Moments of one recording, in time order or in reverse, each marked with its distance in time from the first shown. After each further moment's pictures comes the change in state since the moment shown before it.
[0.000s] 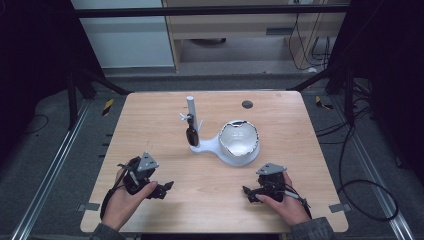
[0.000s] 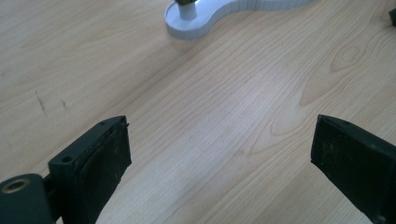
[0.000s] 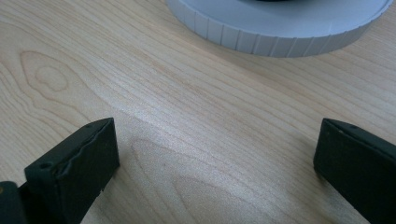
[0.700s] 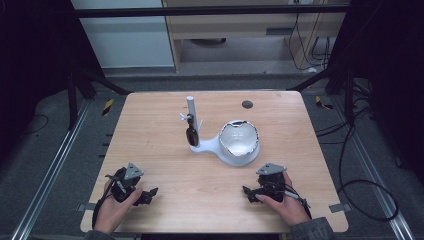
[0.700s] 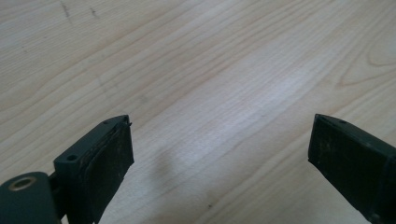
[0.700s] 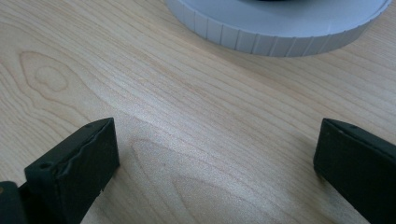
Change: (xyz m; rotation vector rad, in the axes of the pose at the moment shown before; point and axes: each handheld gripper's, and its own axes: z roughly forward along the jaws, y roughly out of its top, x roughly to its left) left arm 0.036 -0.066 0.024 0.032 0.073 -0.089; right arm 0.001 0.000 0.000 -0.003 -0.002 0.005
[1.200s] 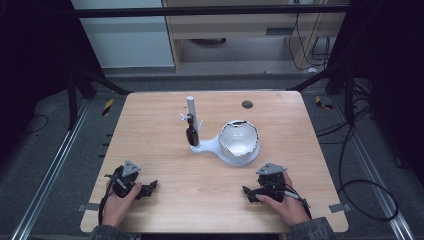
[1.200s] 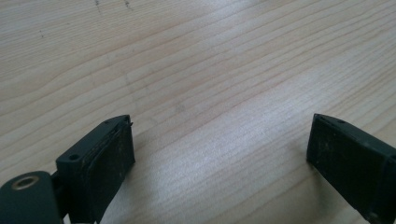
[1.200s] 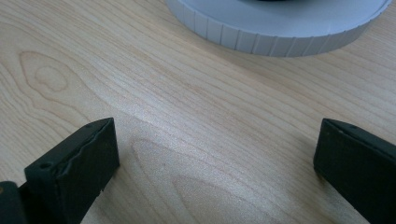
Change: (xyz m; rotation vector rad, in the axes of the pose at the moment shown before) left arm 0.019 -0.012 0.030 -0.076 0.027 -0.104; right arm 0.000 0.000 0.000 0.000 0.000 0.000
